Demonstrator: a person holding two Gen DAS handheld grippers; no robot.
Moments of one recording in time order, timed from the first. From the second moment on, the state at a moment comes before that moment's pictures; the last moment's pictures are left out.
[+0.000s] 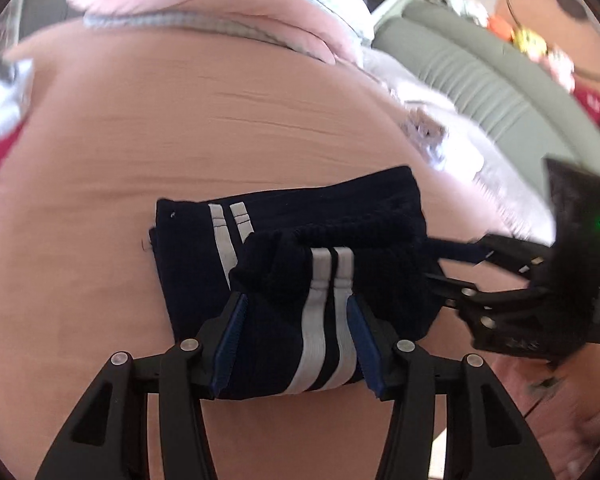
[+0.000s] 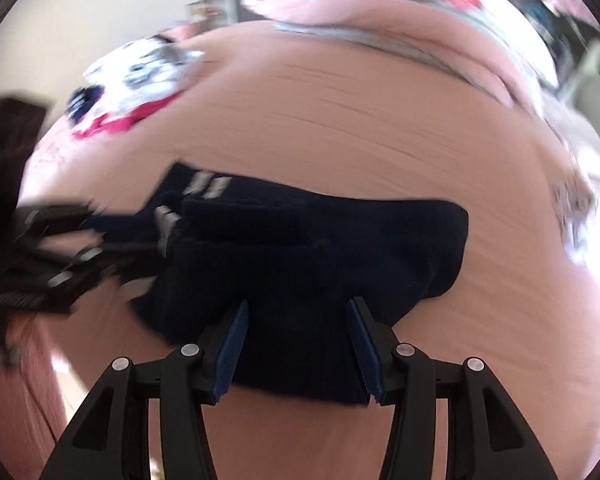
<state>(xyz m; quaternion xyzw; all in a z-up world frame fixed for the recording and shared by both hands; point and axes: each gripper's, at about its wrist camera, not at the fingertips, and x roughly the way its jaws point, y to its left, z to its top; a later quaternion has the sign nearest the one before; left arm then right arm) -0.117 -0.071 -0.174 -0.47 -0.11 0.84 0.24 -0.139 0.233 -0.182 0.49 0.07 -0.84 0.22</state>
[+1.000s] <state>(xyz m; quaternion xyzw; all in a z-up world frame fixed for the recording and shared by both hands) -0.139 -0.091 -0.146 -0.41 -0.08 0.89 0.16 -0.194 0.258 -0.164 0.47 -0.07 -0.86 0.16</state>
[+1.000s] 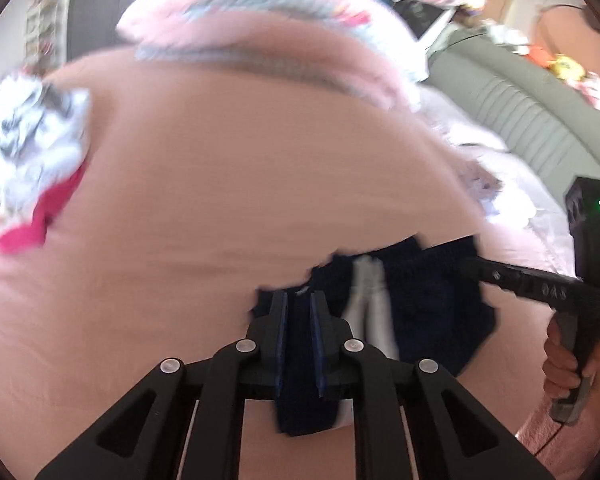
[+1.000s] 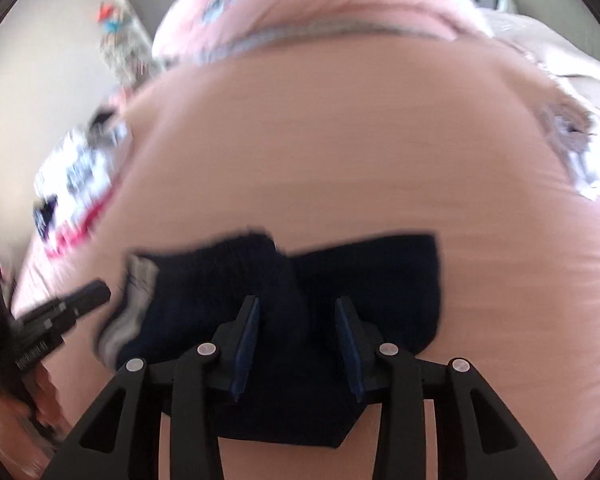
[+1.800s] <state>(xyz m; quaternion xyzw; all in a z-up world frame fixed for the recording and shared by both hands) -0.133 -0.060 -0.184 -0.49 0.01 0.86 0.17 -0.168 0.192 -0.200 0.50 0.13 -0.84 0.13</state>
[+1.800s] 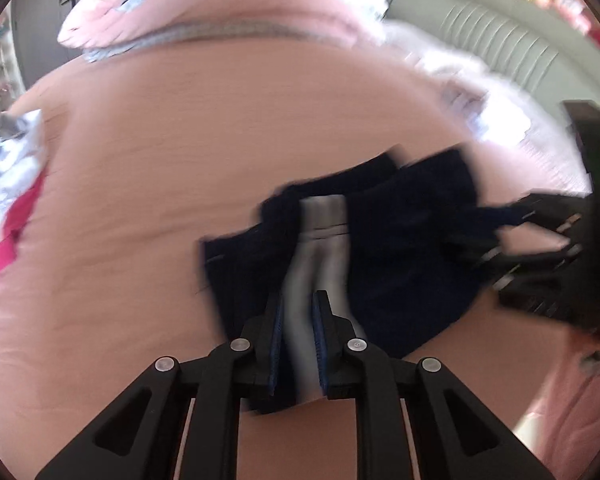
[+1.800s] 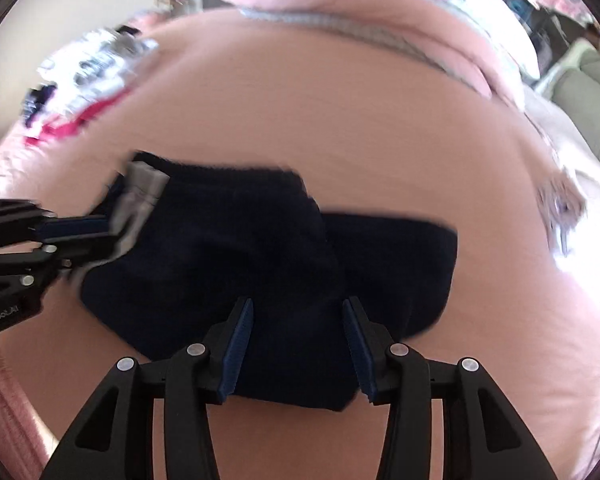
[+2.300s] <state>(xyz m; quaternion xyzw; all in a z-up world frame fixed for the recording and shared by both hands) -0.133 -0.076 -0.186 -0.50 -0.03 0.85 0.12 -0.173 0.202 -0.201 0.52 0.08 -0.85 0.09</state>
